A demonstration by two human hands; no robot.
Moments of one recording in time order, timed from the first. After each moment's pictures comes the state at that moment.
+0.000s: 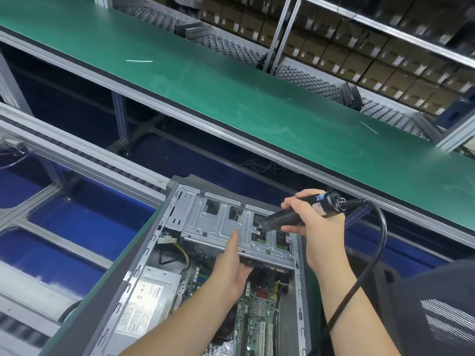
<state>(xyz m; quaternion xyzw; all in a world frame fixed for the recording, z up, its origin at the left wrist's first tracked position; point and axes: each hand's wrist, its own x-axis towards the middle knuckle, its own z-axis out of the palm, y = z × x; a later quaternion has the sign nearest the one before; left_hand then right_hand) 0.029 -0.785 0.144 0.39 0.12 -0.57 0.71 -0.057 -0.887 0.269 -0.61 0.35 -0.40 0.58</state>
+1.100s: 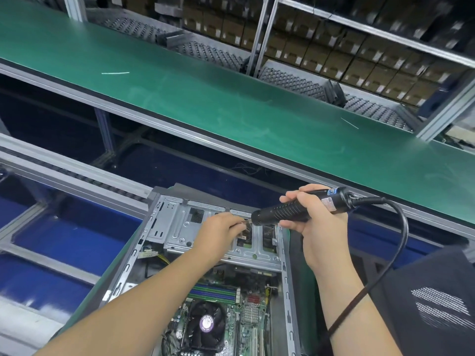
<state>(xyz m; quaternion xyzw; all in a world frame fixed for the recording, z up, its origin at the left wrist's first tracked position) 0.098 -0.826 0.153 0.76 -0.49 -0.14 0.41 -0.073 -0.889 0.302 -0.54 0.33 -0.46 0.63</state>
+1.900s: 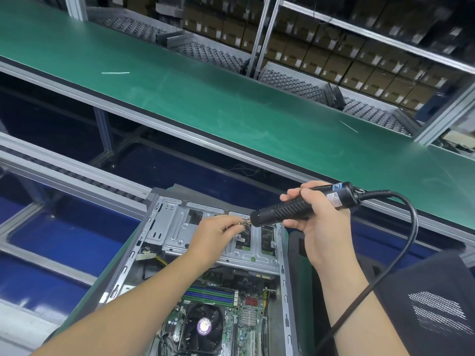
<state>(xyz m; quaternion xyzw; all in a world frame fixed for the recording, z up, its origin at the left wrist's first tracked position) 0.100 -0.817 0.149 0.71 -0.45 -0.19 0.51 -0.071 -0.892 0.313 -0.55 0.33 -0.44 0.63</state>
